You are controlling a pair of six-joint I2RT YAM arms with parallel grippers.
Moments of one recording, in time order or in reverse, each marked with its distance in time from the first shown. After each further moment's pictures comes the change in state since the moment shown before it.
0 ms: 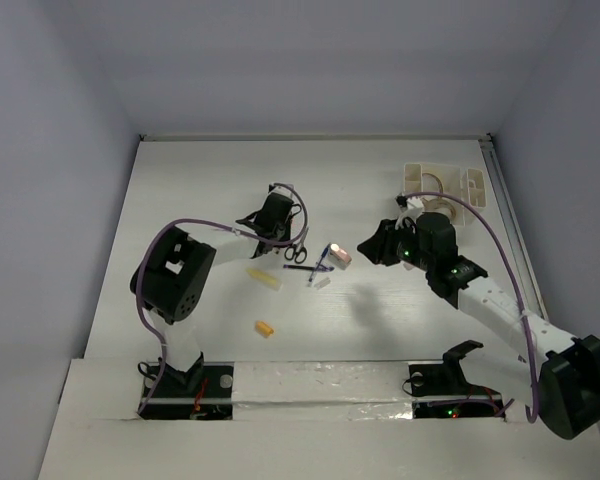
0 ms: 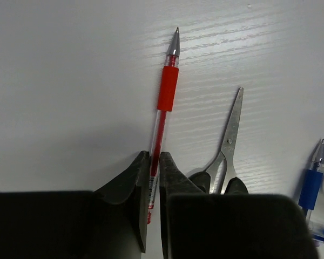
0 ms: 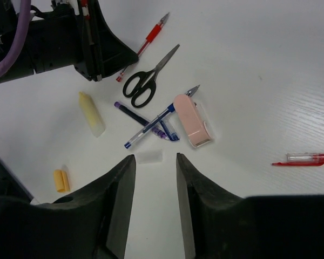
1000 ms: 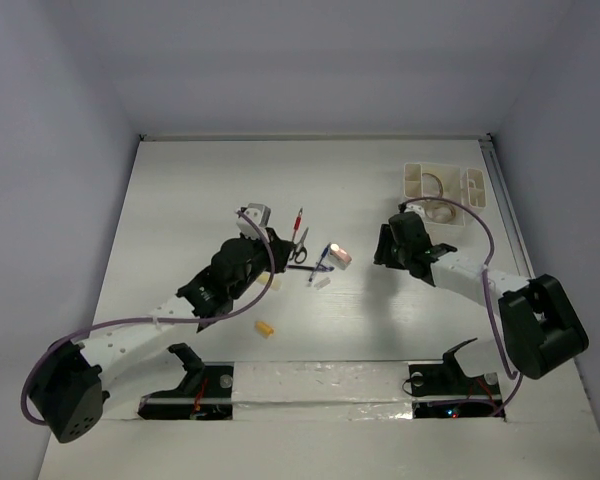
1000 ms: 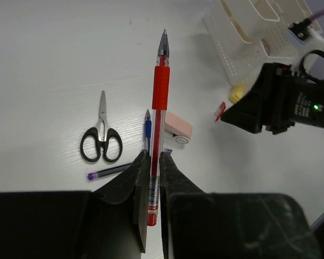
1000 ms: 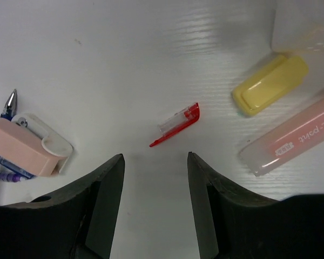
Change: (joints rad) left arm -0.201 -0.819 -0.458 0.230 0.011 -0.112; right arm 0.000 0.323 0.063 -0.168 0.514 0.107
